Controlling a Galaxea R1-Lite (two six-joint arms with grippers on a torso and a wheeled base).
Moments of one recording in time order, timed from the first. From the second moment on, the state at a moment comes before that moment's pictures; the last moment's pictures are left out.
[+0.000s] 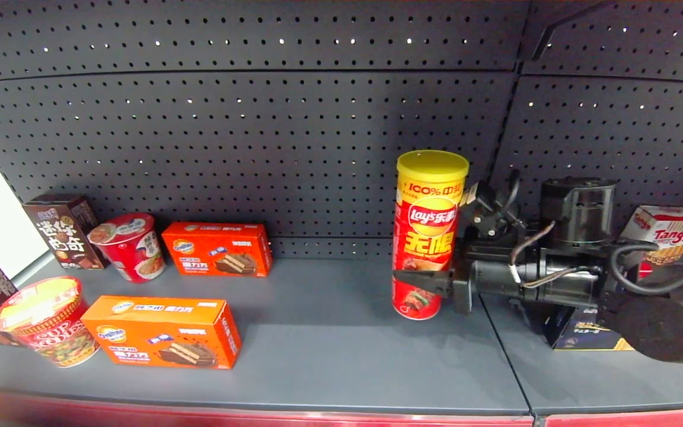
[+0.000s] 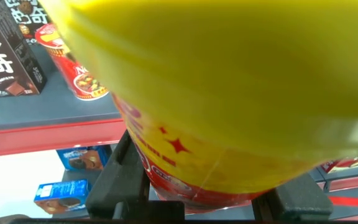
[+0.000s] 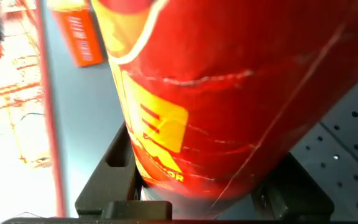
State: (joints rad) left arm -0.37 0.09 -0.31 0.28 0.20 -0.05; right arm 0.53 1.75 -0.88 -0.66 0.56 -0.27
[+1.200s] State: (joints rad) left arm -0.36 0.10 -0.35 0.28 0.21 -0.04; right arm 0.58 1.29 -0.40 -0.73 0.52 -0.19
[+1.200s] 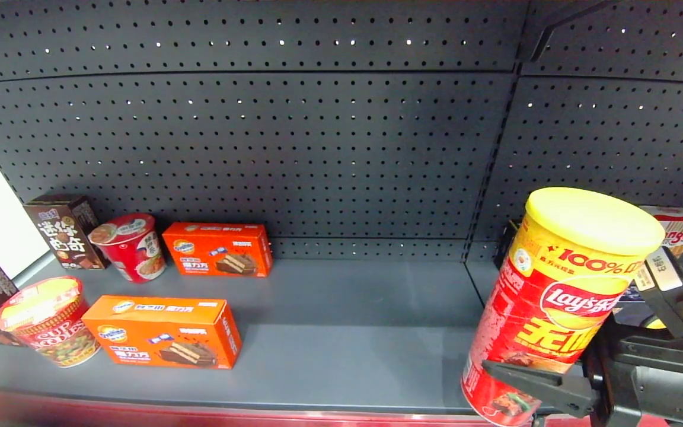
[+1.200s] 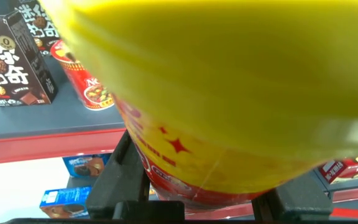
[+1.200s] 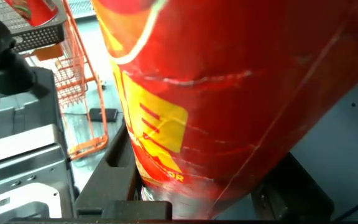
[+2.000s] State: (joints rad) left arm -0.36 0.11 -0.36 0.29 0.21 -0.02; right arm 0.58 1.53 -0.35 -0.96 0.52 -0.18
